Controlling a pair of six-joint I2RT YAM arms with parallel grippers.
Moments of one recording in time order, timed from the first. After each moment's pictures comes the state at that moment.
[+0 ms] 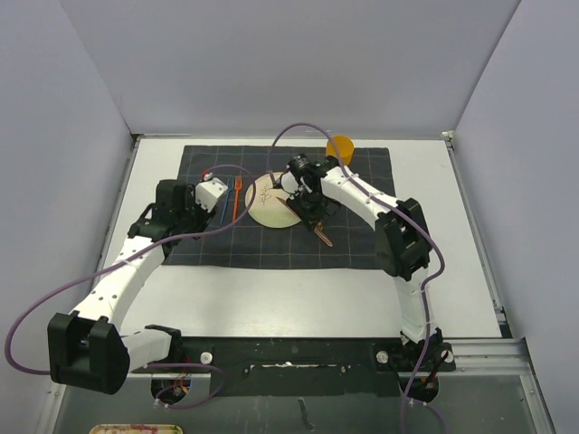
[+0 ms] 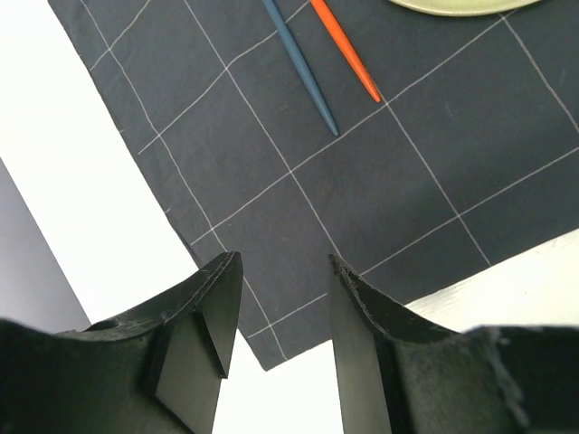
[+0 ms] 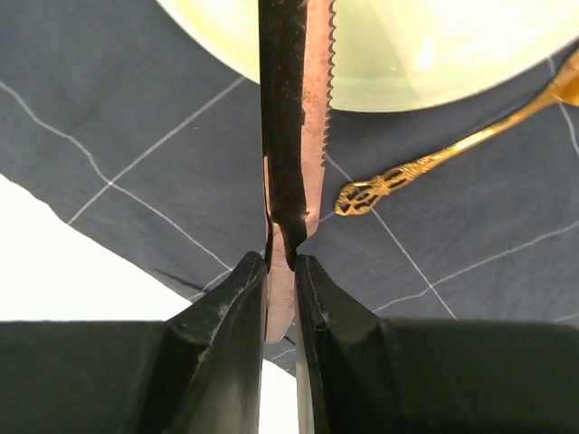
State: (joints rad) left arm -0.21 1.18 0.88 -0.44 0.04 0.48; right arm 0.63 2.14 1.85 -1.06 -0.07 -0.29
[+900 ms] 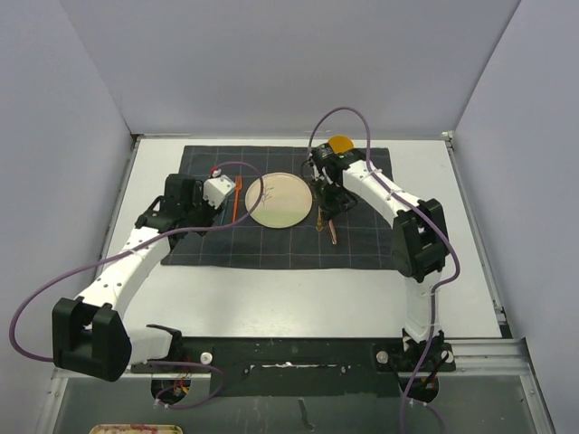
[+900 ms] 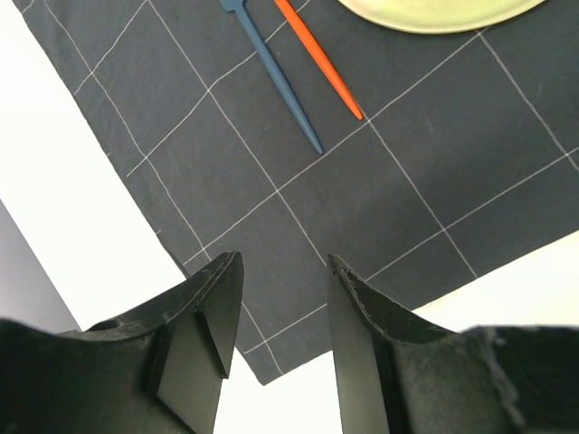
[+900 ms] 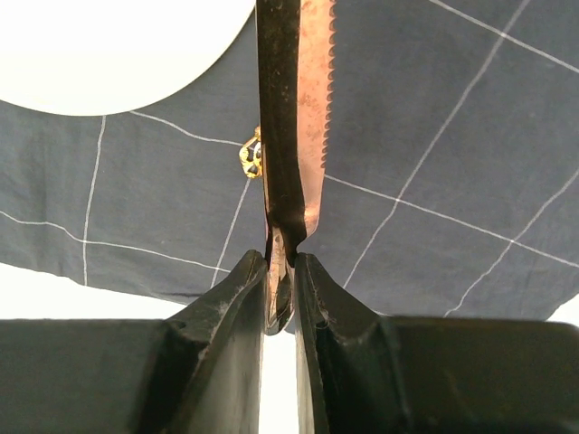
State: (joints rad) left arm -0.25 1.26 0.95 -0.46 0.03 0.48; right arm 0.51 2.05 1.78 -1.03 0.04 0.15
